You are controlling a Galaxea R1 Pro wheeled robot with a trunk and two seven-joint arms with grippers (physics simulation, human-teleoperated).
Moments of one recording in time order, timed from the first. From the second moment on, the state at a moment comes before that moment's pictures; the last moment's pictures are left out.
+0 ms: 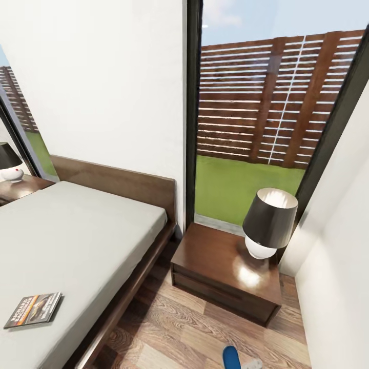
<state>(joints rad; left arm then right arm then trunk) -0.27 0.03 0.04 -0.11 -0.05 -0.05 0.01 -0.27 -0.04 0.21 -0.42 0.08 0.18 0.23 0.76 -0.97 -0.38</state>
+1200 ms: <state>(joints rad) -0.22 0.02 0.04 -0.11 -0.05 -0.09 0.01 -0.27 -0.06 0.21 -0.23 0.08 0.06 0.22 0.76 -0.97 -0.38</state>
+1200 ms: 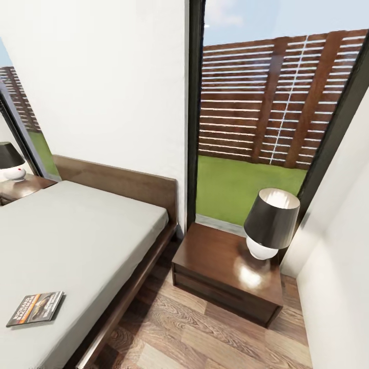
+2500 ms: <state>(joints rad) -0.21 0.02 0.04 -0.11 -0.05 -0.10 0.01 -0.27 -0.05 0.21 -0.22 0.08 0.06 0.21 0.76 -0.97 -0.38</state>
